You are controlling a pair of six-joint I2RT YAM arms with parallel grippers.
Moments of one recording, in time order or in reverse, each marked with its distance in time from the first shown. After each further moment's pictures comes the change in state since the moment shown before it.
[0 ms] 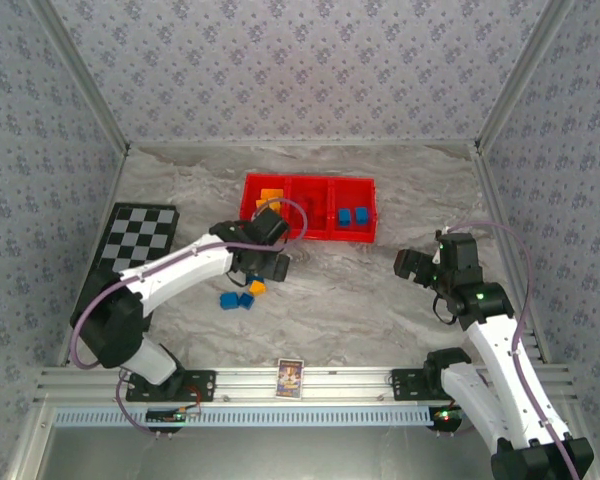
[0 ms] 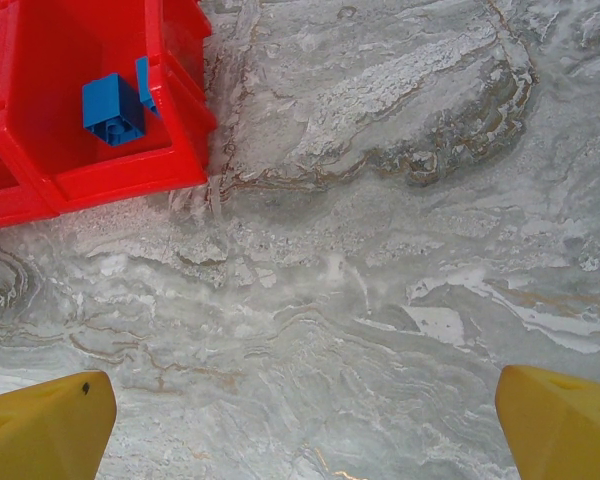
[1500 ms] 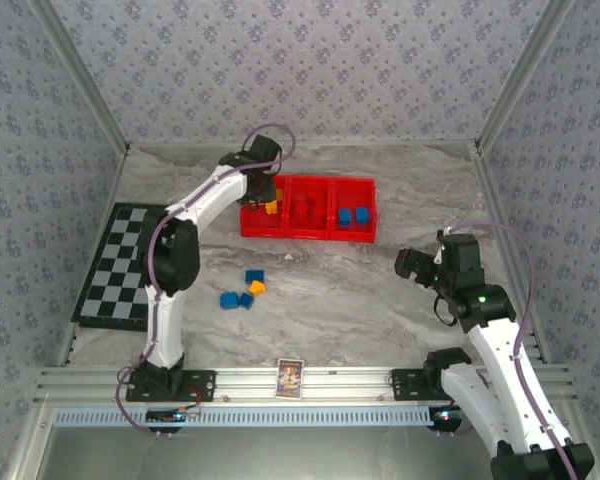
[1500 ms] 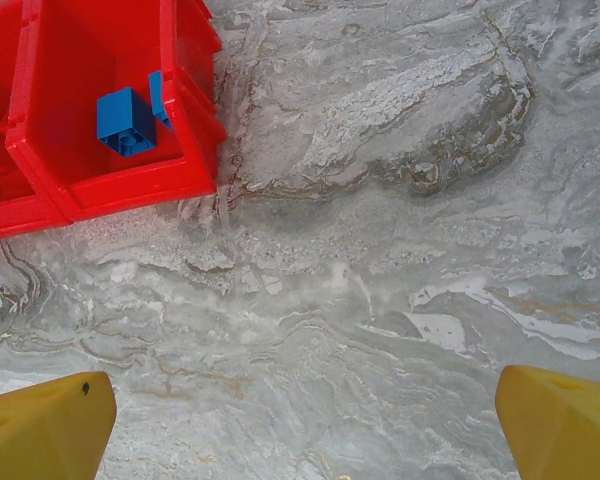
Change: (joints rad) left arm 0.321 0.597 0.737 -0.014 -0.017 -0.043; right arm 0.000 -0.024 0.004 -0.001 0.001 0.000
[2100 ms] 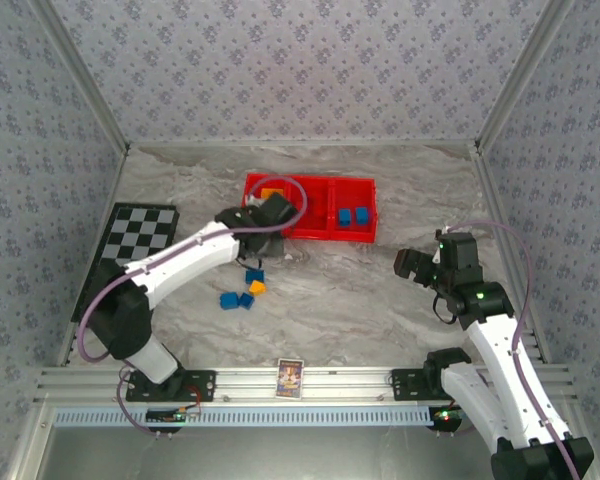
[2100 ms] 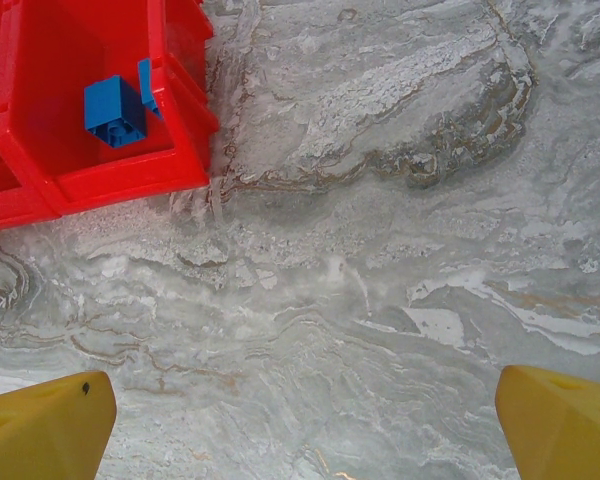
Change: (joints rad) left arm -0.269 -0.518 -0.529 -0.011 -0.108 -0.193; right arm 0.000 0.025 0.000 0.000 0.000 0.000
